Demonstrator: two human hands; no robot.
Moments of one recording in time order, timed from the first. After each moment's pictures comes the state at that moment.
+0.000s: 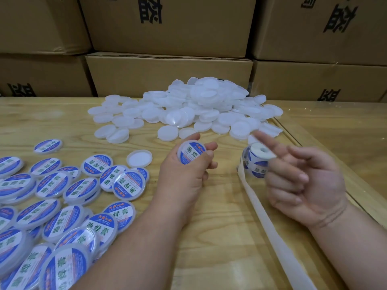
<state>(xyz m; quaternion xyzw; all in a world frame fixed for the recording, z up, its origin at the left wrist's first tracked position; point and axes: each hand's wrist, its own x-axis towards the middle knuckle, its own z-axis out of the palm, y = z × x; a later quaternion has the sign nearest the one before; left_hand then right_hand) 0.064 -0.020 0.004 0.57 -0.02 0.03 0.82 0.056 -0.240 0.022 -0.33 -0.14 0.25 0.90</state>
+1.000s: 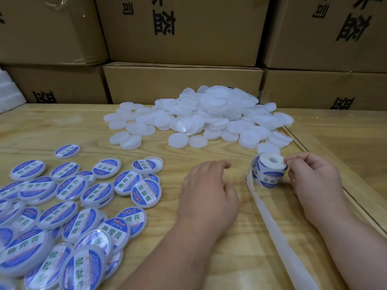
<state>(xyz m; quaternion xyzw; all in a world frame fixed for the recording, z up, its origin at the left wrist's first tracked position) 0.053 -0.037 -0.009 0.91 -0.10 0.16 0.36 0.080 -0.244 -0.003 -0.74 0.11 -0.23 0.62</state>
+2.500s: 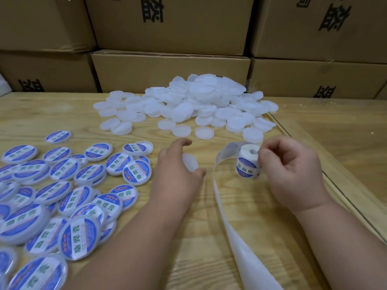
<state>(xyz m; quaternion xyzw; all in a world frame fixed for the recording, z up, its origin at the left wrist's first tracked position) 0.045 -0.012 -0.008 0.88 0.03 0.15 0.45 0.027 -0.219 0.021 -0.80 -0.13 -0.30 0.50</state>
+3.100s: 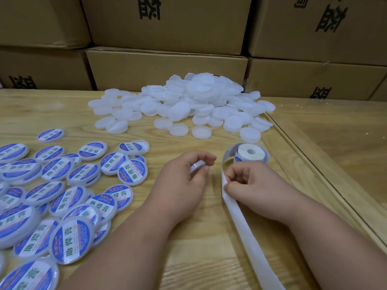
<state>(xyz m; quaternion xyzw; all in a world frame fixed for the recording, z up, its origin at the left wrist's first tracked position) 0.024 -0.011 0.000 0.83 -0.12 0.09 0.53 0.016 -0.197 0.024 -0.88 -0.11 0.09 0.46</state>
